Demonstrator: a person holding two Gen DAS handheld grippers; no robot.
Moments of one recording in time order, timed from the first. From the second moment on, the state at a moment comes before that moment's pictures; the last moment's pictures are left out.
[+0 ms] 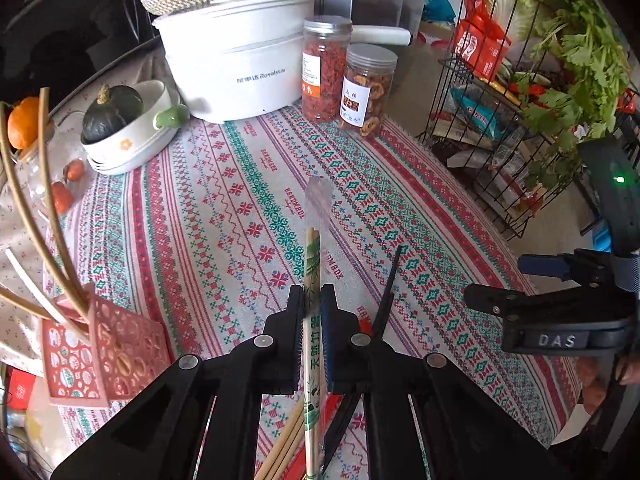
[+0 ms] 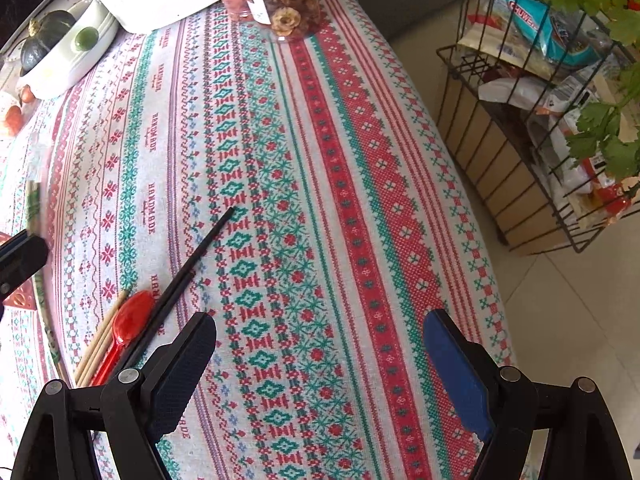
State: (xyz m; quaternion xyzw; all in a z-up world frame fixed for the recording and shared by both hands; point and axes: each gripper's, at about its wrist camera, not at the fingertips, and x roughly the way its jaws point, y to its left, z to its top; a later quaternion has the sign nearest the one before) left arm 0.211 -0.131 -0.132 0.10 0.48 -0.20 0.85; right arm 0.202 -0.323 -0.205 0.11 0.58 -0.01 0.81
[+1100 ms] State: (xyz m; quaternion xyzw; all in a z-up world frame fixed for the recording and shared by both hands) left arm 0.114 0.005 -0.074 0.02 0.41 -0.18 0.89; right arm 0.259 -0.210 -0.237 0.05 0.56 0.00 0.83
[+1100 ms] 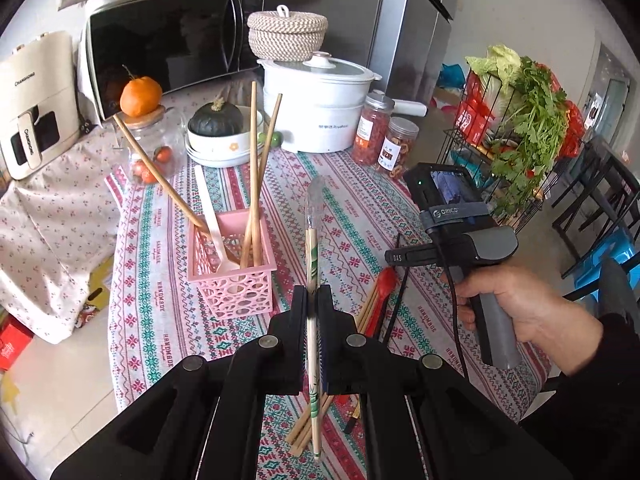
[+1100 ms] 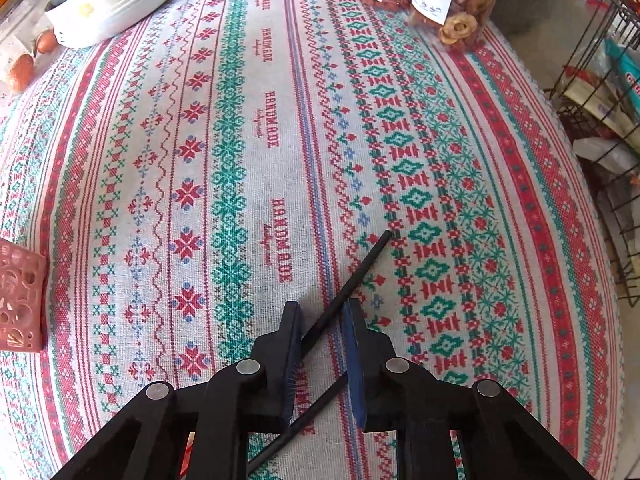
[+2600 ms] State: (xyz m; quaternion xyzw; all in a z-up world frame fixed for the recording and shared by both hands) left arm 0.104 0.065 0.020 -0.08 0.21 -0.10 0.97; right arm 0.133 -0.182 0.001 0.02 0.24 0.15 0.96
